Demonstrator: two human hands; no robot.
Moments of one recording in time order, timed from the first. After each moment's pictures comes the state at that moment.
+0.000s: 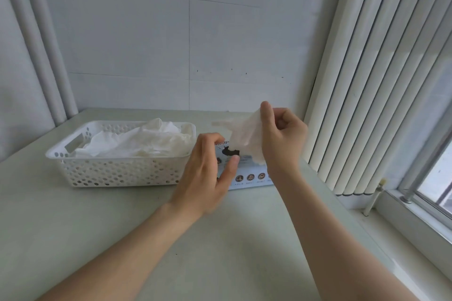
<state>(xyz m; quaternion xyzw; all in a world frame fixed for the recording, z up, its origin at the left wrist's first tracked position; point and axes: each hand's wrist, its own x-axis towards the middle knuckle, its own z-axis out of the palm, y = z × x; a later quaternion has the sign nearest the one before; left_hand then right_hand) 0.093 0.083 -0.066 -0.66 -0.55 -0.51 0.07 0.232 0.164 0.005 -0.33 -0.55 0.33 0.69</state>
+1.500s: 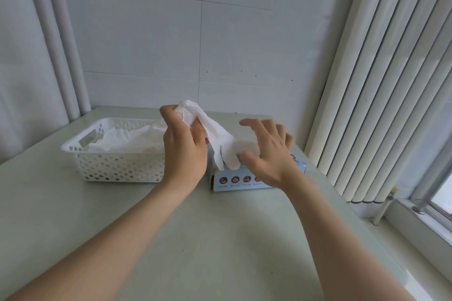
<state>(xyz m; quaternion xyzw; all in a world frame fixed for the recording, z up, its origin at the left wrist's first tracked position) 0.072 0.076 -0.019 -0.46 -0.57 -0.67 0.07 0.239 0.174 -0.022 -0.35 -0.87 0.09 0.34</state>
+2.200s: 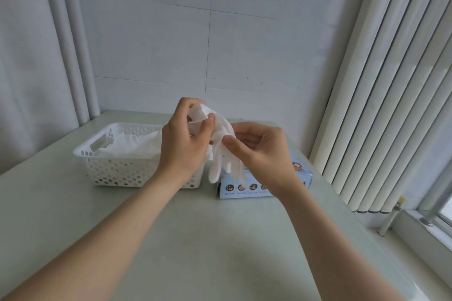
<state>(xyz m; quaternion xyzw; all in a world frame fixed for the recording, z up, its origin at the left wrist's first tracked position) 0.048 0.067 0.007 -0.51 -0.55 -0.66 0.04 0.213 0.131 0.009 -0.17 -0.76 0.42 0.48</state>
